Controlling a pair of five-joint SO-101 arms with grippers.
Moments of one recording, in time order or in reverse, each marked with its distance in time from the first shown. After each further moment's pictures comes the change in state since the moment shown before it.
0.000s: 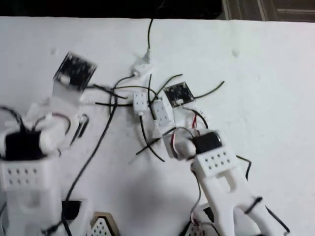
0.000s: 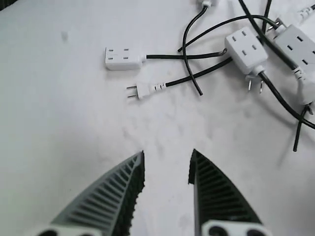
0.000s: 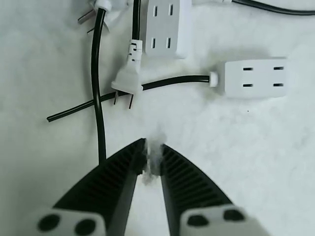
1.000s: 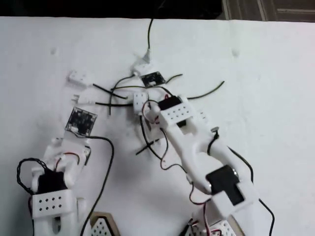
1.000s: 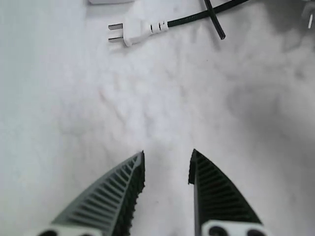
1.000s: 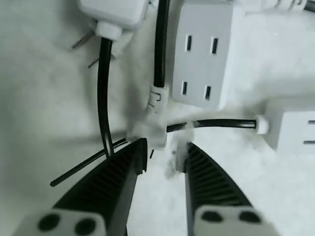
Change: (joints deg) left arm -8.4 -29.0 60.1 -33.5 -3.3; right arm -5.2 42.2 -27.3 0.4 -5.6
